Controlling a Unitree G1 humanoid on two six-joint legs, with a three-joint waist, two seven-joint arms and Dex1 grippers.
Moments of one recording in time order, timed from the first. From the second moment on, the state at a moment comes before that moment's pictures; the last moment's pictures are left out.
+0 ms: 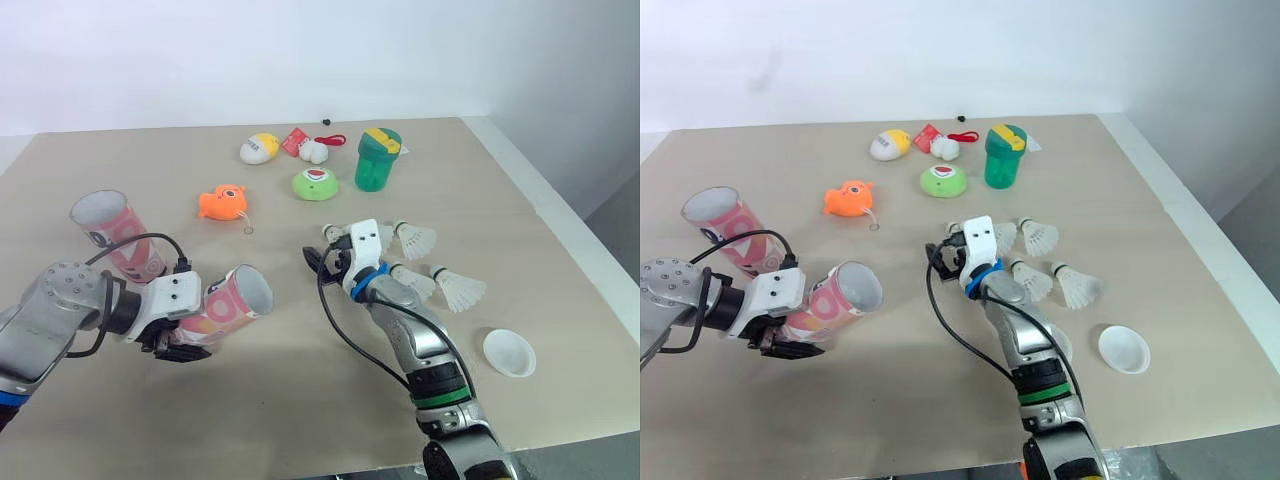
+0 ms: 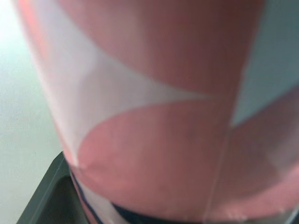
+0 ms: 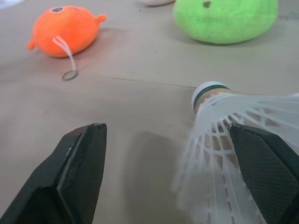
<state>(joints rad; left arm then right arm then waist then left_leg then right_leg) -0.27 1.11 -0.12 -0.34 -0.26 0.58 -1.27 -0.51 -0.02 0.07 0.13 0.20 0.47 0.24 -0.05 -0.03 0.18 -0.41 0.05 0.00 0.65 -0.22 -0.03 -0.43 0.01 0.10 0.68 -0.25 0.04</state>
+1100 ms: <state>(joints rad) -0.33 1.07 -0.16 -0.32 -0.27 0.59 -1.25 -0.57 -0.52 0.23 -0.45 0.55 0.72 0.92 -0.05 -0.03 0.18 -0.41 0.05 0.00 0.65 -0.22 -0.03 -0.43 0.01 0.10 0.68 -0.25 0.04</state>
